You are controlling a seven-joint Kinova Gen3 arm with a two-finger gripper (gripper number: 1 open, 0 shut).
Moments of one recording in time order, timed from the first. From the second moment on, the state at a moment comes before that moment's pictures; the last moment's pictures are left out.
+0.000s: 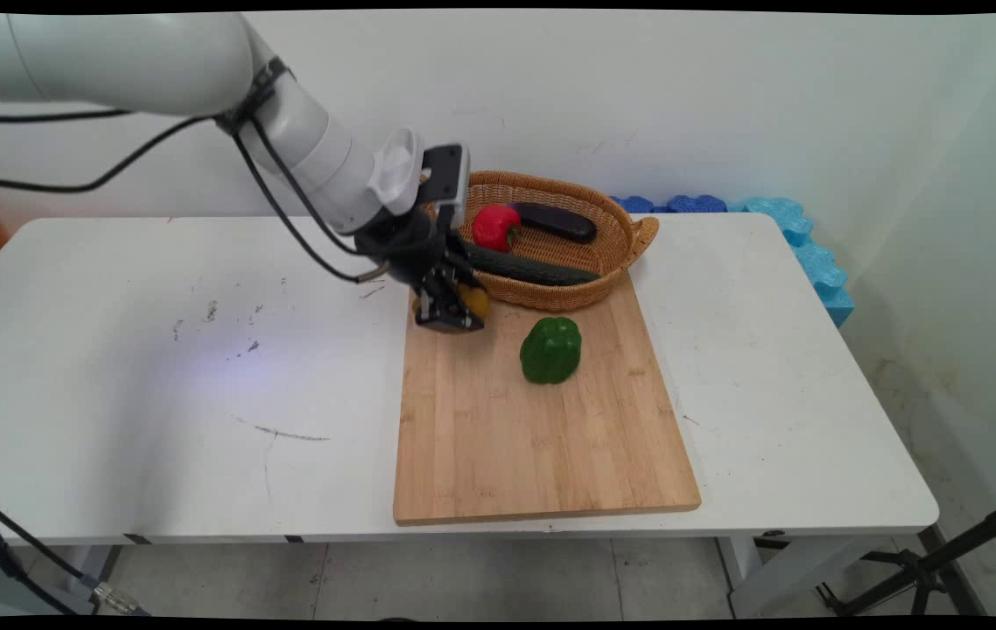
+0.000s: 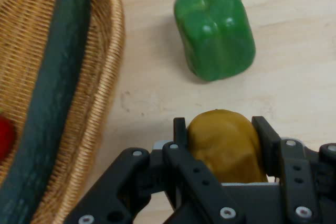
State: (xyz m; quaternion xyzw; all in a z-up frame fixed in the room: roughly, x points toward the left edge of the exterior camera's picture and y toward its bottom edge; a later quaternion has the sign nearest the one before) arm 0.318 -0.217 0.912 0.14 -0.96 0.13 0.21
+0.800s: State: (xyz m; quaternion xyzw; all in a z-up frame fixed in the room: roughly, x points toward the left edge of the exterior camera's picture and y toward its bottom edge) arm 0.318 -0.211 0.848 0.15 -0.96 0.12 0.20
